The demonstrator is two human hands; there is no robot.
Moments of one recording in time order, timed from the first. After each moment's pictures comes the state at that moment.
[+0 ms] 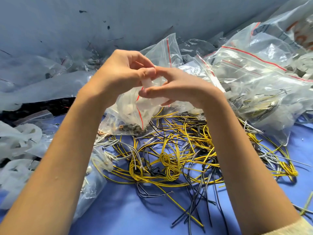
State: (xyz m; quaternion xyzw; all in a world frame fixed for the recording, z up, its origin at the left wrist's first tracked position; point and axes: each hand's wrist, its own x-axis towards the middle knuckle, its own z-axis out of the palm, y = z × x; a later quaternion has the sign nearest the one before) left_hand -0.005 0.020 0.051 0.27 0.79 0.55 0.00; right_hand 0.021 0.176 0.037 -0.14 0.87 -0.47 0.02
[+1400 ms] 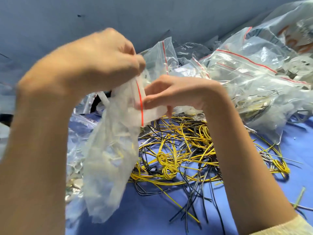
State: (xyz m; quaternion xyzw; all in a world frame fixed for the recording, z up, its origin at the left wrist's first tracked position) left_hand 0.033 0.002 0.100 0.24 0.93 0.26 -0.12; right_hand 0.047 0.169 0.057 -0.22 0.87 -0.40 0.16
